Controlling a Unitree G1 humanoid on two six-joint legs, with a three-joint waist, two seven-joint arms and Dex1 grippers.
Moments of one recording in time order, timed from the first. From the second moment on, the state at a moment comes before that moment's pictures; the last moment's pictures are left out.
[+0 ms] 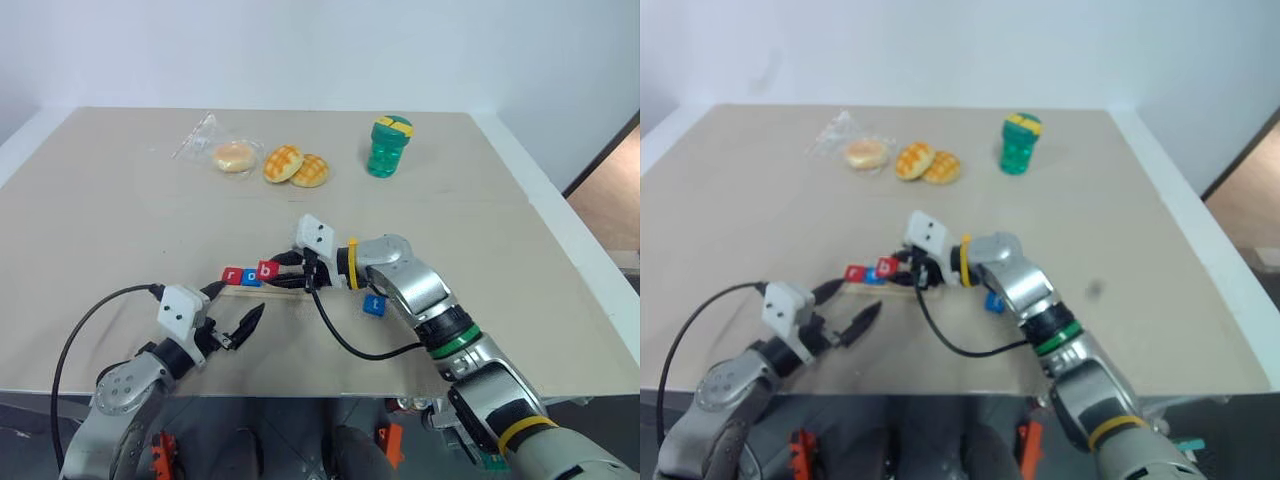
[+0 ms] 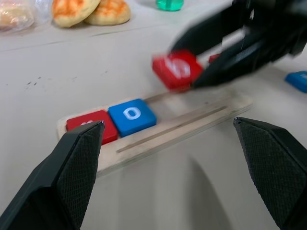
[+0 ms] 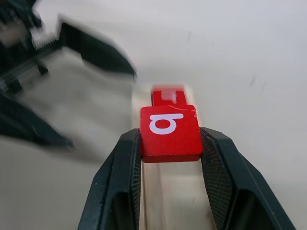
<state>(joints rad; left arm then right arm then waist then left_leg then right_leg) 0.17 0.37 0.06 -0.49 -0.35 0.30 -0.48 -0.82 -0.26 0.42 0.33 0.12 0.33 1.02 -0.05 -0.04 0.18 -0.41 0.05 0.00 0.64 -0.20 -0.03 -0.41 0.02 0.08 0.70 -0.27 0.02</state>
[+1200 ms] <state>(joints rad) 0.23 0.33 0.02 -0.52 -0.31 0.28 -0.41 -0.95 -0.15 0.39 0.72 0.02 0.11 1.09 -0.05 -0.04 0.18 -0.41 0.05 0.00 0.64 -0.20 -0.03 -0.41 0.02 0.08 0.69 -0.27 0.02</state>
